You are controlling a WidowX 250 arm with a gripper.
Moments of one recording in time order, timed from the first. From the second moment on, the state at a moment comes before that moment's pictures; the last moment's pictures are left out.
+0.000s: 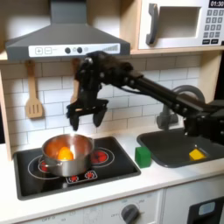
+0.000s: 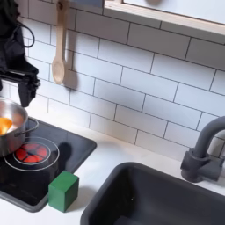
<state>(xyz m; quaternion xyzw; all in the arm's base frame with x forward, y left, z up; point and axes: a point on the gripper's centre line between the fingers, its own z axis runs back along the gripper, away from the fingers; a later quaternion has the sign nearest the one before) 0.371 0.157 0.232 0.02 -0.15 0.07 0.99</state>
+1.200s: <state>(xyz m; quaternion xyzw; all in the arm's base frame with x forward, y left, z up) 0.356 0.179 0.188 0.02 -0.09 0.07 0.99</state>
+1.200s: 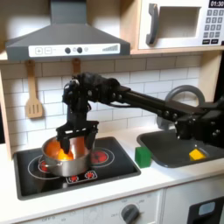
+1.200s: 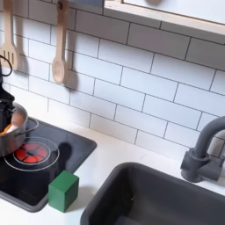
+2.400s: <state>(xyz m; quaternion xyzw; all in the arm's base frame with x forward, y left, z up) 0.377 0.217 0.155 0.01 -0.05 0.10 0.99</state>
